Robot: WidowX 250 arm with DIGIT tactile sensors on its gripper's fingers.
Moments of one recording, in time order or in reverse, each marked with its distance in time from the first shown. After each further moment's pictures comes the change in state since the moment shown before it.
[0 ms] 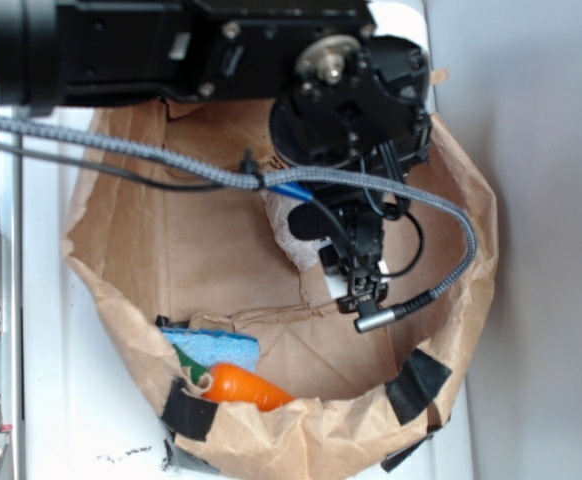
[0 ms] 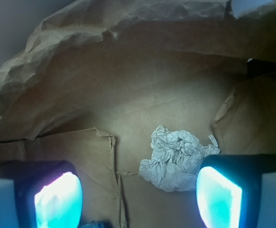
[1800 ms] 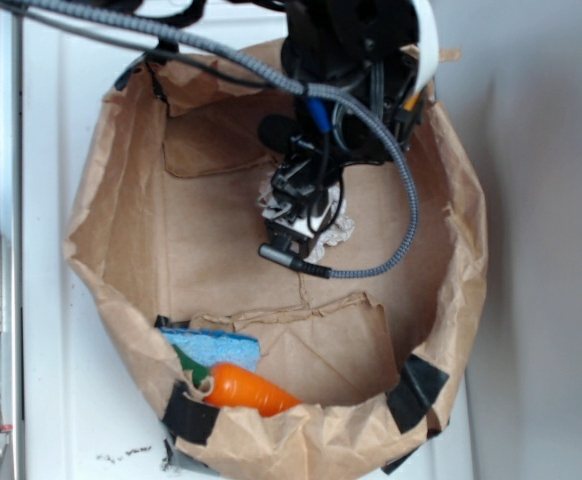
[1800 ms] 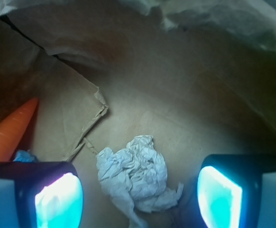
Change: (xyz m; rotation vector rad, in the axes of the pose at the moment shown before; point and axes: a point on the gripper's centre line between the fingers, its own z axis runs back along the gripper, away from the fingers) arm 0.010 0.032 -0.021 -0.099 0.013 -0.782
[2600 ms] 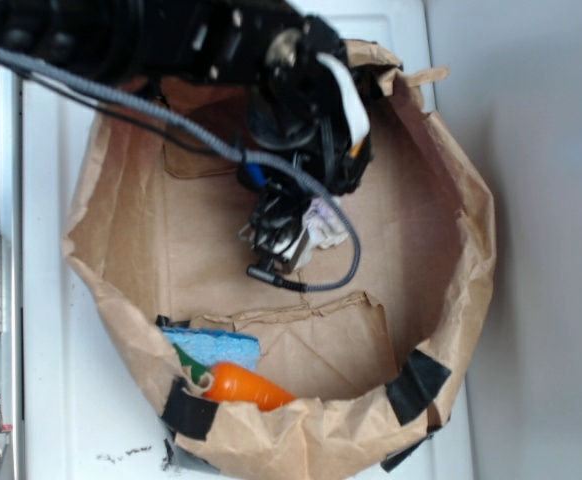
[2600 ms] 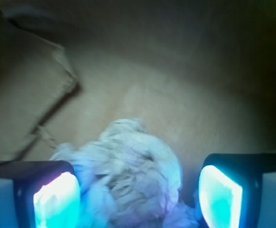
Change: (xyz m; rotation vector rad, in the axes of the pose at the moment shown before) arm -0.020 0.000 -0.062 0.088 -0.034 -0.002
